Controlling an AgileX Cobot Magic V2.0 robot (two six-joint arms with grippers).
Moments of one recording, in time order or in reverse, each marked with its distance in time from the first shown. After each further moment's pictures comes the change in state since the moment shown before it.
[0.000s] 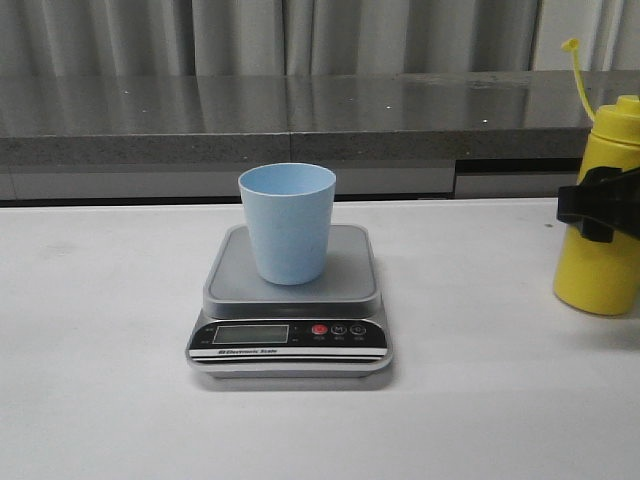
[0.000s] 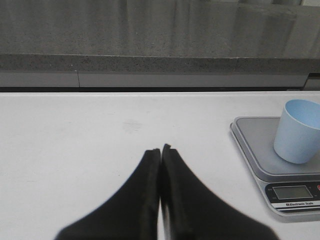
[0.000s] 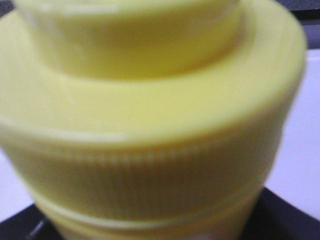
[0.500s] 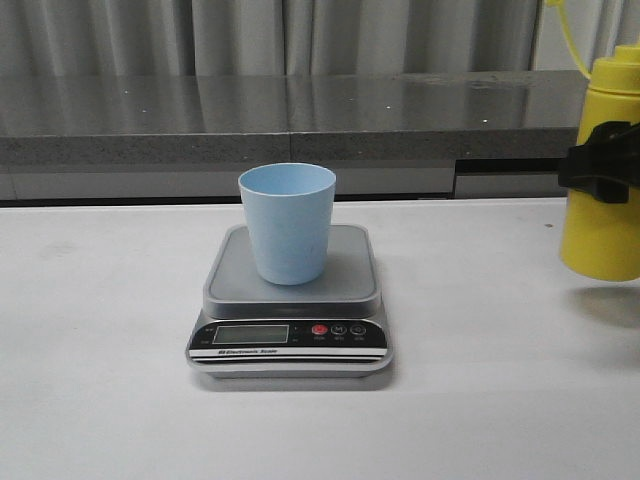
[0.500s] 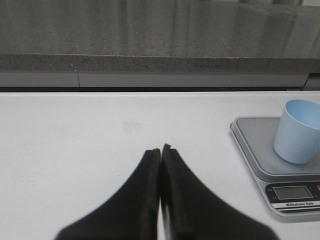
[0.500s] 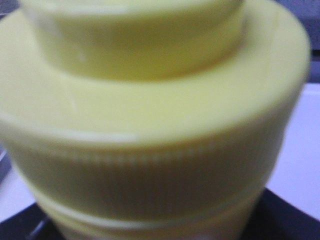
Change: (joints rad) left arm 0.000 0.000 0.000 0.000 -0.002 0.000; right arm 0.000 -0.212 -0.016 -0.131 0.237 -0.009
